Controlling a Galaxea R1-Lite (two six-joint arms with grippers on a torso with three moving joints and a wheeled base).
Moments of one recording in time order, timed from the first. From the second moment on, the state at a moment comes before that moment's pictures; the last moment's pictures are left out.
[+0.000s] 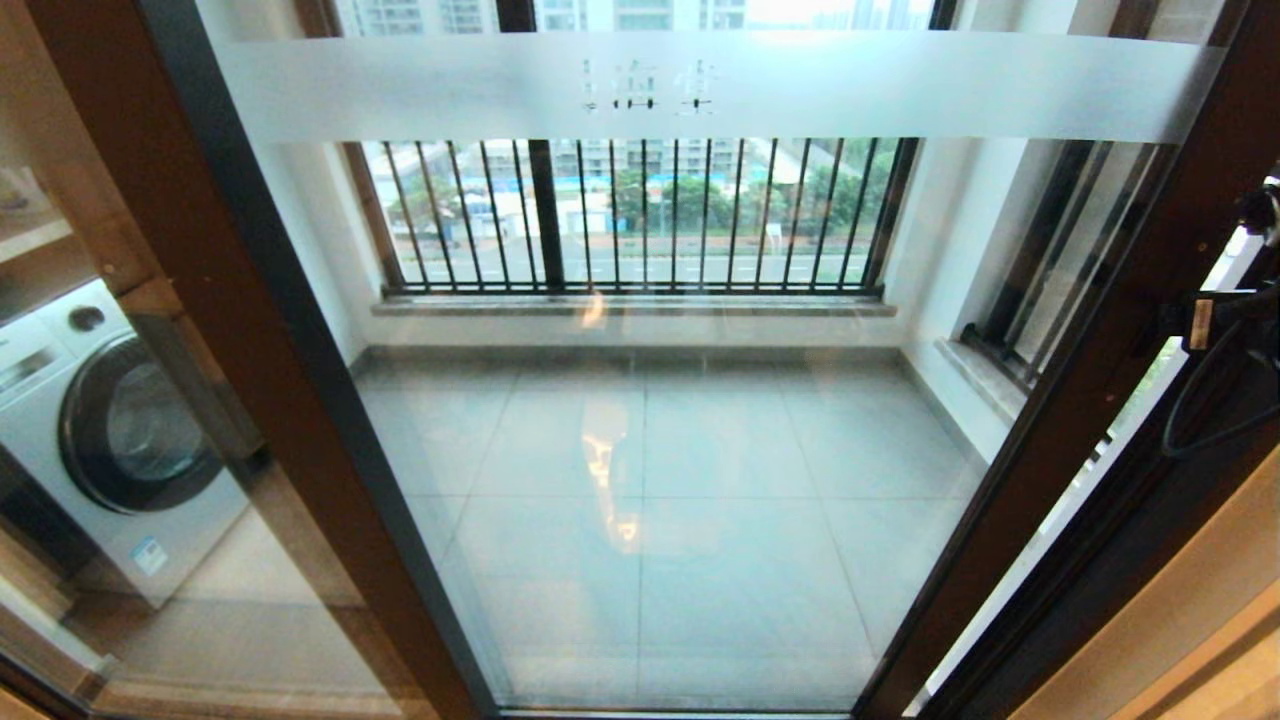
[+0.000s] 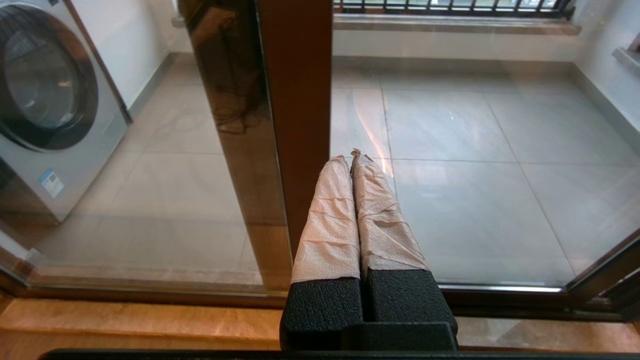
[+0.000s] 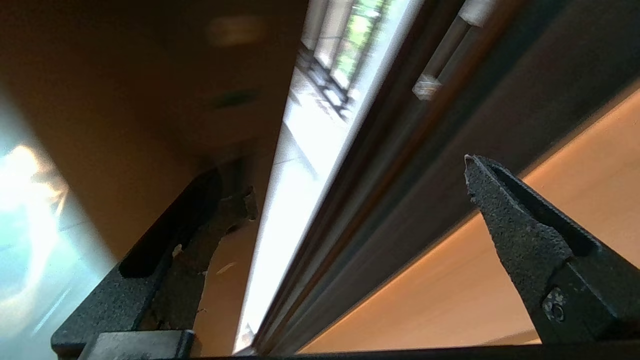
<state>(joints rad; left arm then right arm) 0.00 0.00 -0.02 0.04 0.00 0.00 -0.25 1.66 -1.03 -0.49 -0.31 -0.21</state>
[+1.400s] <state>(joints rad) 0.00 0.00 -0.02 0.04 0.00 0.00 -0.24 1.46 -0.96 -0.22 -0.27 -0.30</state>
